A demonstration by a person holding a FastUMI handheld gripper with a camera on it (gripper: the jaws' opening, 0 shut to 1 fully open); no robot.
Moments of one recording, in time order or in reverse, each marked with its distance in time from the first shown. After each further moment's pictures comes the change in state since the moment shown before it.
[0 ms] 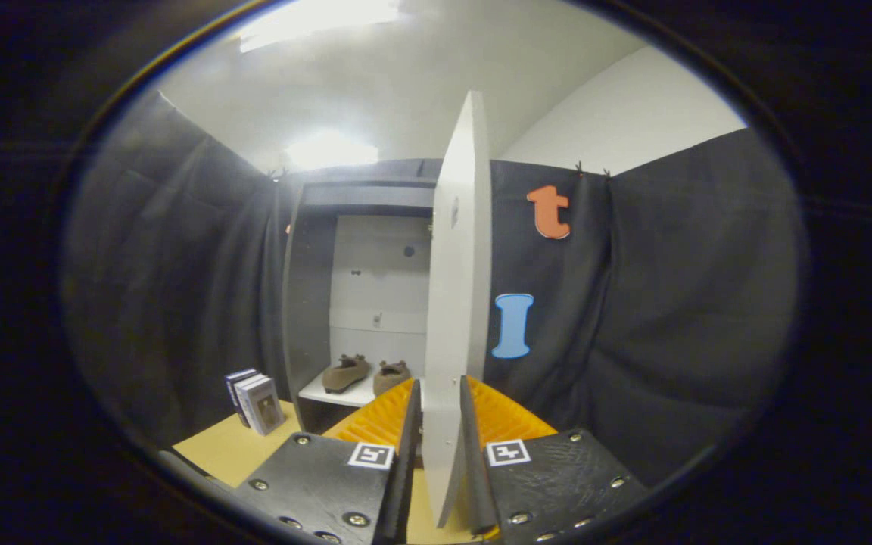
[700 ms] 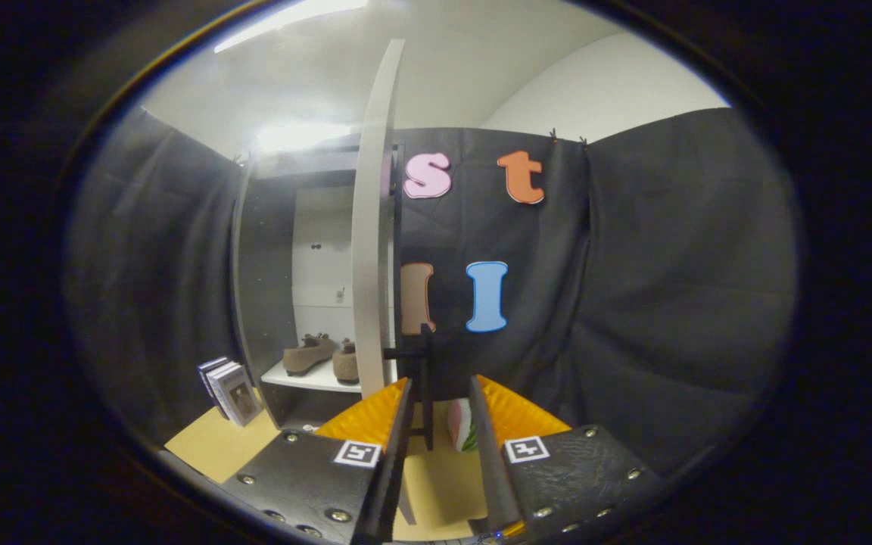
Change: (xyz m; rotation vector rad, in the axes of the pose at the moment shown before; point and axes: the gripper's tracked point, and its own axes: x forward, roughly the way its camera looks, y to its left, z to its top) arm 0.044 -0.046 -0.052 0.042 0.122 -0.011
